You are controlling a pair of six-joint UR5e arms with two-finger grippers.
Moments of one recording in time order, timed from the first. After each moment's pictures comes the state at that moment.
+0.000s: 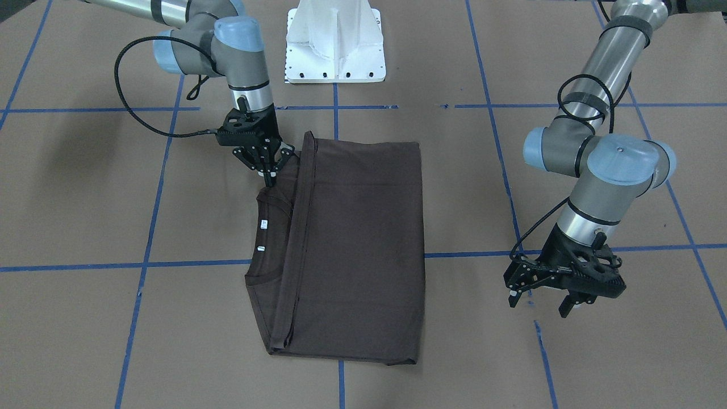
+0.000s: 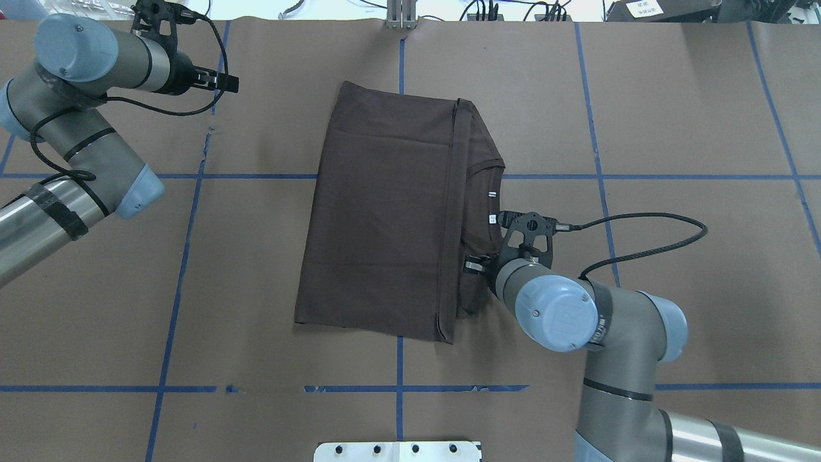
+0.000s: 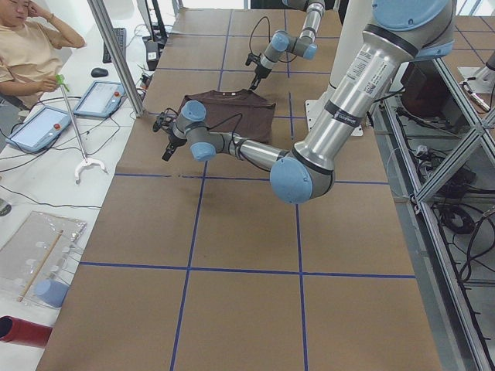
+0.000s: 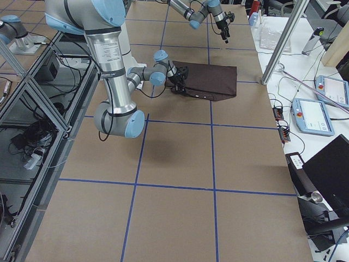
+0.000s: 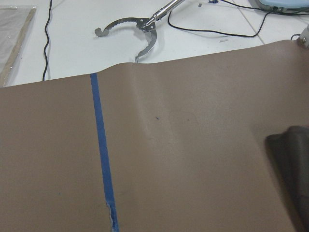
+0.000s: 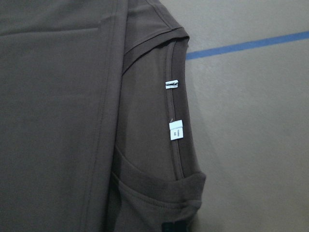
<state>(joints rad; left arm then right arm) -0.94 -2.13 -1.22 -2.41 -1.83 -0.80 0.31 -1.25 1.84 -1.27 1.32 1.50</state>
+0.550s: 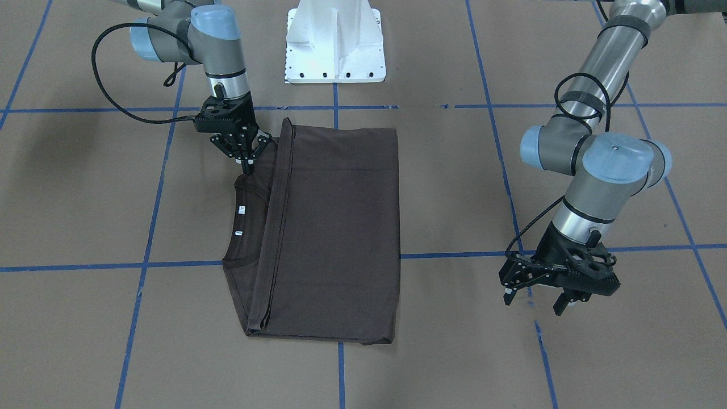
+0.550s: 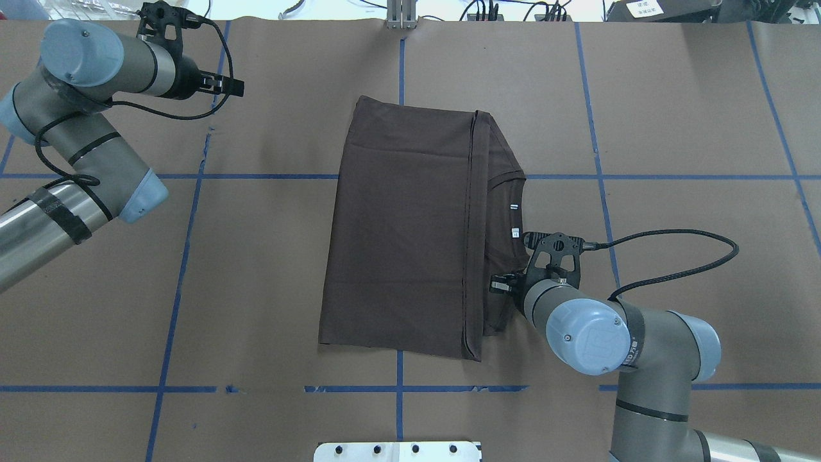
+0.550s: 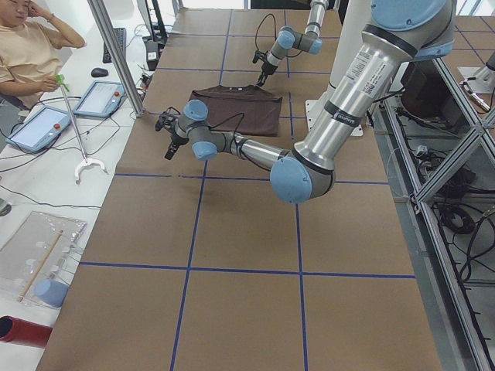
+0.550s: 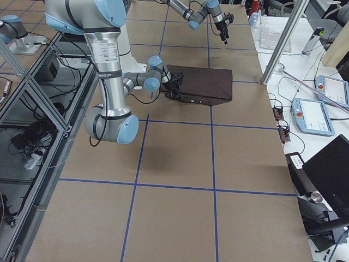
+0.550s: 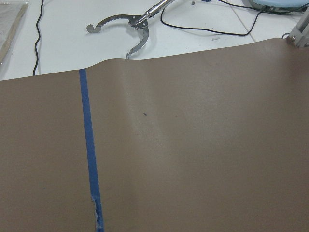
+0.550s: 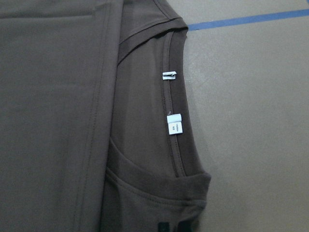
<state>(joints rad) -0.93 -2.13 -1.23 -2.41 -1.83 -0.81 0.29 -1.32 1.89 -1.27 1.31 1.49</state>
